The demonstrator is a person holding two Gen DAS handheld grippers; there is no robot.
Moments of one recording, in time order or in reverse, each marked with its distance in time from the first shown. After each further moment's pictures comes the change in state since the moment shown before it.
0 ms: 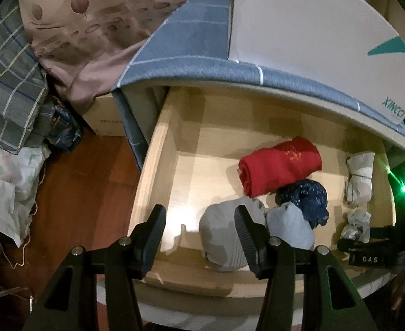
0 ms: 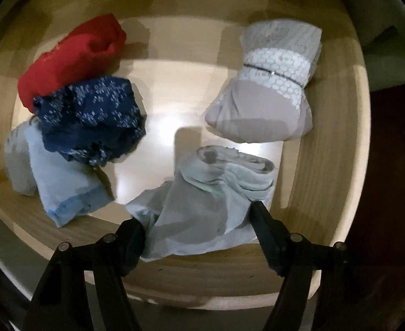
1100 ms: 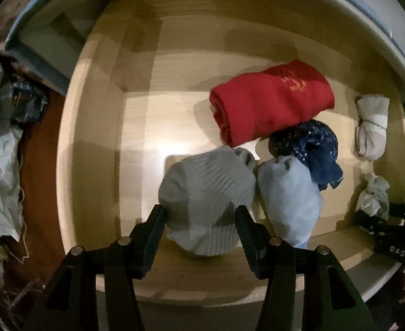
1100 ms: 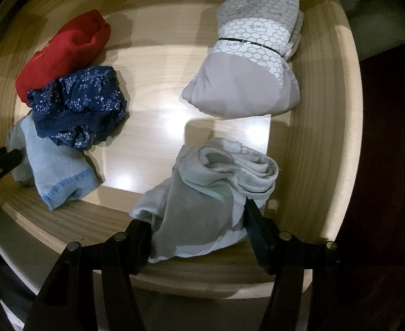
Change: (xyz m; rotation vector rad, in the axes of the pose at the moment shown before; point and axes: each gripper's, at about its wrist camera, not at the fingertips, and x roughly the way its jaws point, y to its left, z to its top) left arm 0.078 -0.042 0.002 0.113 0.371 -0.041; right arm -0.001 -0.021 -0.010 0.028 0.037 0.061
